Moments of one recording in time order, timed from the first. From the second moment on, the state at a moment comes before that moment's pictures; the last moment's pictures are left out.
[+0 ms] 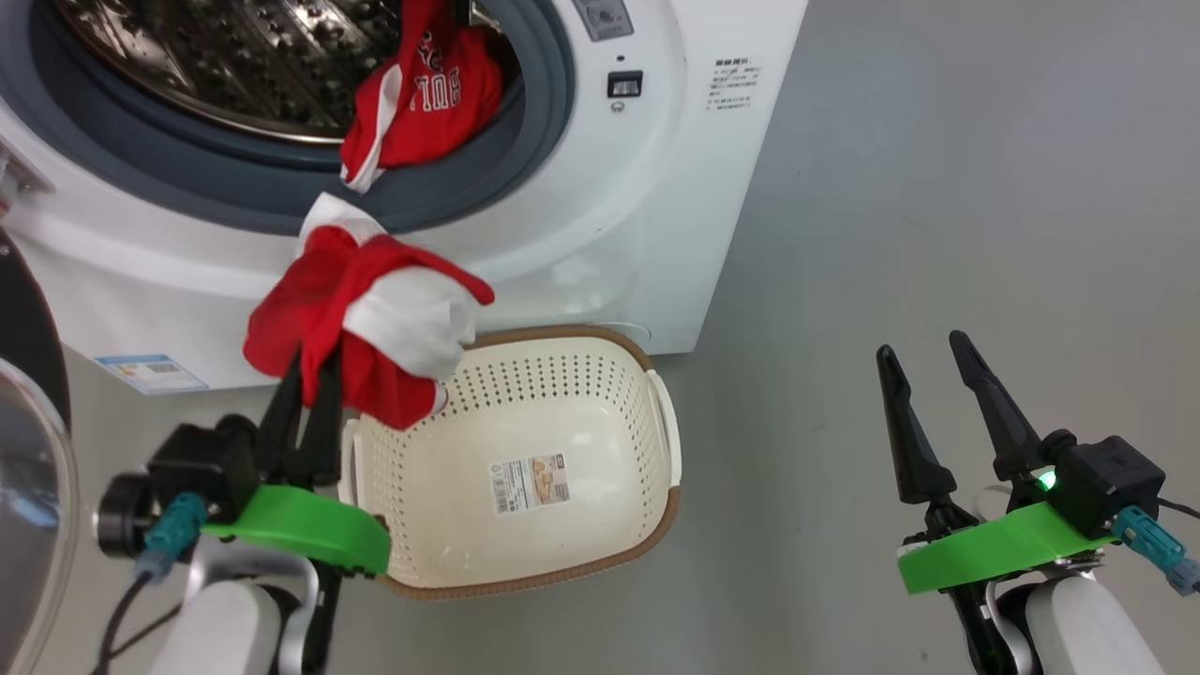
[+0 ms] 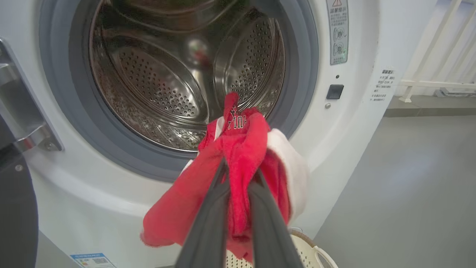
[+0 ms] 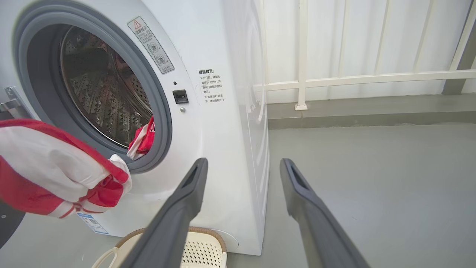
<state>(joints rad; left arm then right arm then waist) -0.35 0.20 -0.21 0.18 -0.33 0.10 -0.16 -0.15 -0.05 0.04 0.16 0.31 0.12 -0.26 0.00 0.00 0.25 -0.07</state>
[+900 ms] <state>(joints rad) -0.74 0.07 -0.22 1.11 -0.47 -0.11 -0.20 -0.23 -0.05 0.08 0.14 0.32 0.12 -0.26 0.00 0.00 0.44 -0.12</state>
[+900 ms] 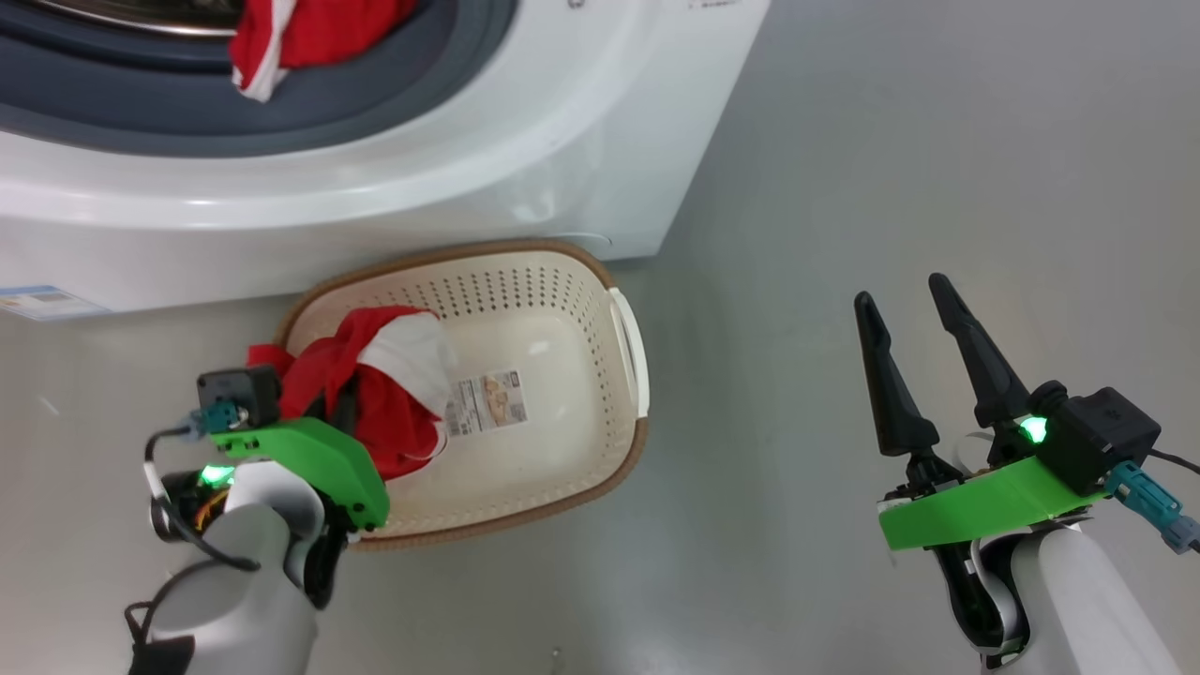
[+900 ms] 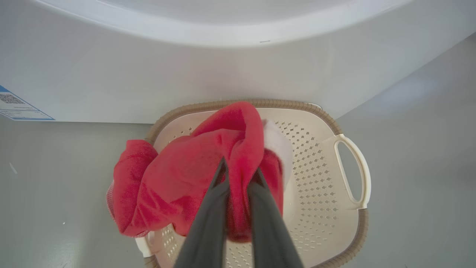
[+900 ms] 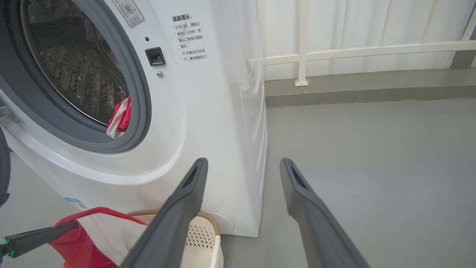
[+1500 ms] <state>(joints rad) -0.87 0.11 -0.23 1.29 -0.50 -0.11 0.01 -0.28 -0.05 0.11 0.13 0.36 0.12 -0.26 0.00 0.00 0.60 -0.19</state>
